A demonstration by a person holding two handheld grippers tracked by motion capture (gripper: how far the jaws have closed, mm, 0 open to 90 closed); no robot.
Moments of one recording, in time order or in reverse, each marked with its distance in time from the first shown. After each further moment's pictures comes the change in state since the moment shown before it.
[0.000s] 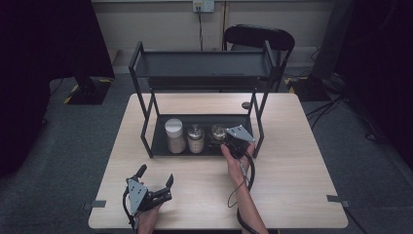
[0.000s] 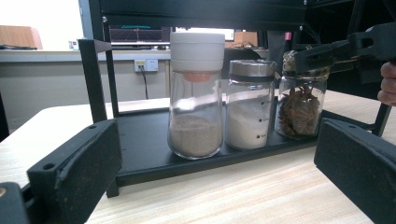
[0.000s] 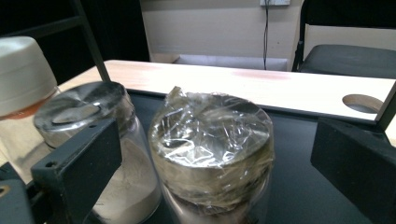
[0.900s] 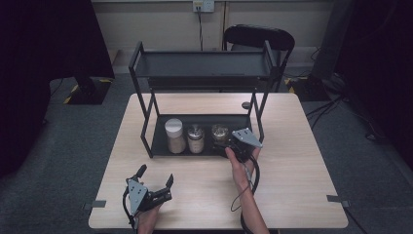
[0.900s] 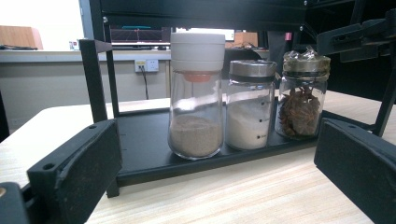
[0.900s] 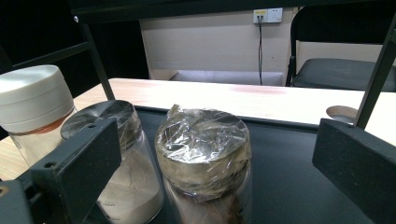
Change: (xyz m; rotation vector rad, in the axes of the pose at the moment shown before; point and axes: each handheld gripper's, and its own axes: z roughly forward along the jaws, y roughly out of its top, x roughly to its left) left arm 0.000 0.000 0.000 -0.002 0.002 -0.002; right arm 0.000 -0.004 -0.024 -0.065 -0.012 0.020
